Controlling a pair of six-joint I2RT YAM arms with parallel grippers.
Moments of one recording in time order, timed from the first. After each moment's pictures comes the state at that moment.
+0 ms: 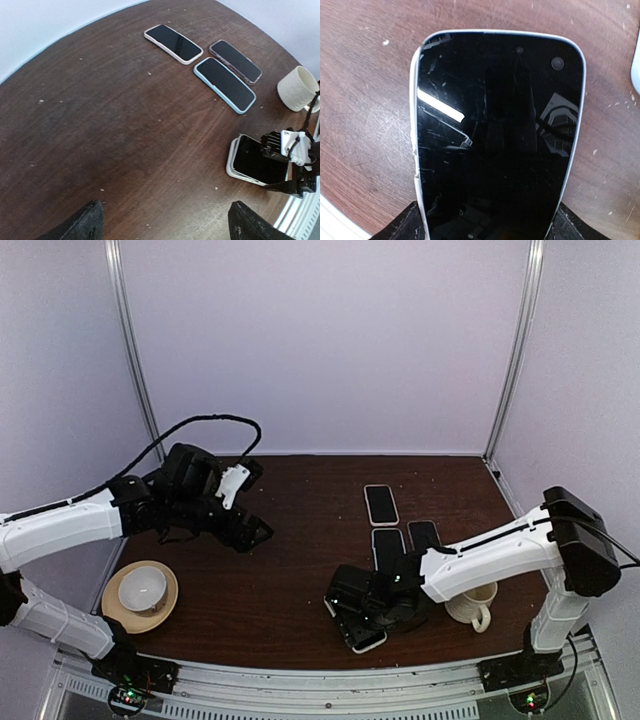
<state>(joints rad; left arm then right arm) -0.76 1.25 1.00 -0.46 0.06 -0.05 1.26 1.79 1.08 -0.58 0.21 0.78</state>
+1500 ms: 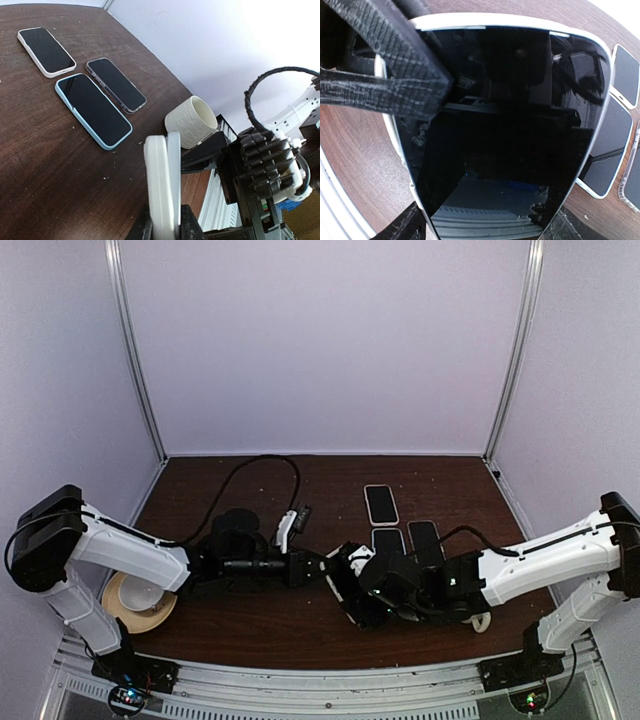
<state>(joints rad) -1.01 1.60 0.68 0.66 0.33 -0.63 1.30 1.48 0.84 -0.21 0.43 0.43</state>
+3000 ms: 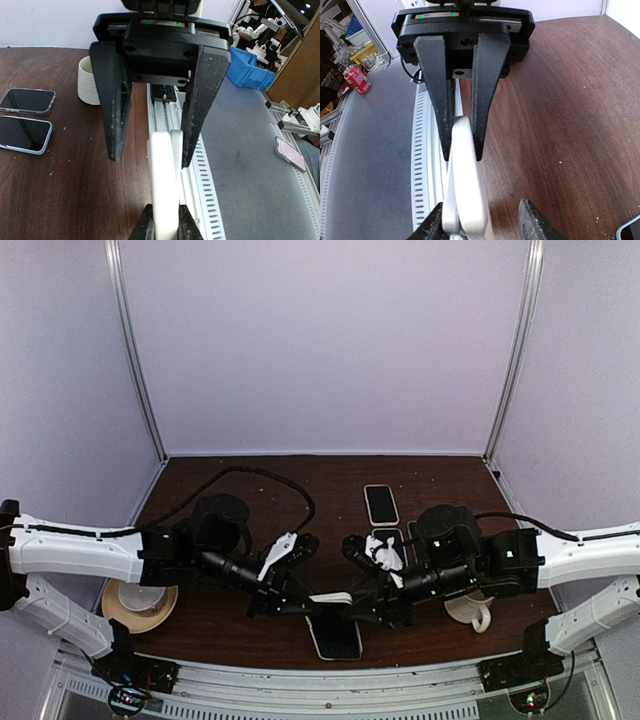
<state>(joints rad) -1.10 1.31 0.79 0.04 0.67 0.02 1.20 1.19 0.80 -0.14 -0.27 0.10</state>
